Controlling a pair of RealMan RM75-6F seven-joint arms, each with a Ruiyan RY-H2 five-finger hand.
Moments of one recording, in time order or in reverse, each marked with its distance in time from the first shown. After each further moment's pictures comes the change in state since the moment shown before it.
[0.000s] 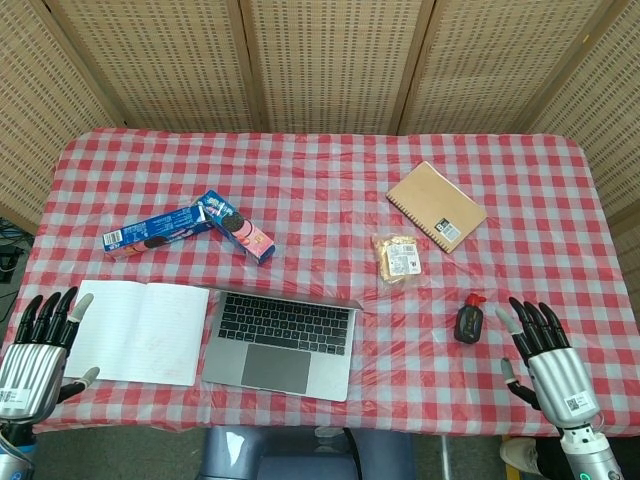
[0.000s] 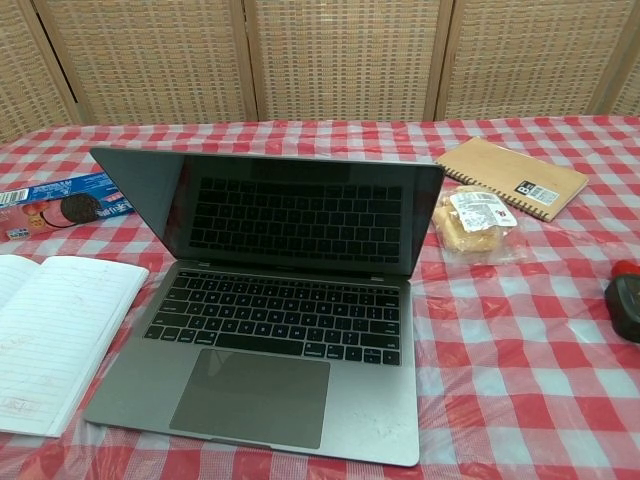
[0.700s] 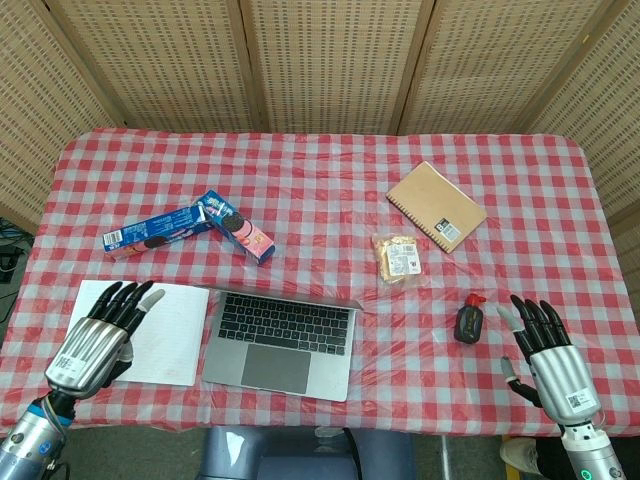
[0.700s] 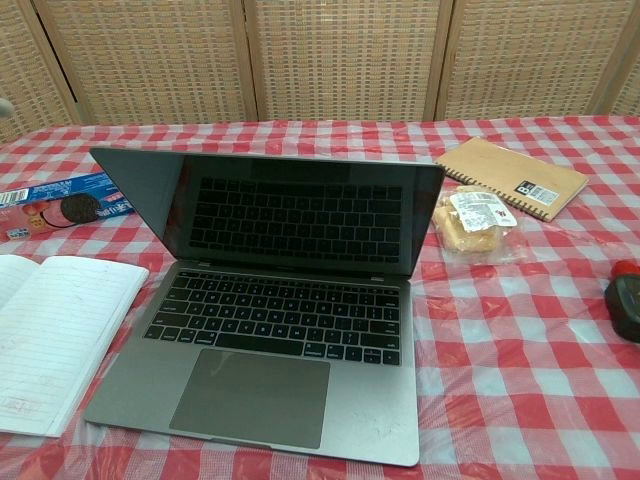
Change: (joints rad) left arm -0.217 0.187 -0.030 -0.229 -0.069 -0.365 -0.102; right arm 0.007 0.001 0.008 0.008 0.014 -0.009 0.026
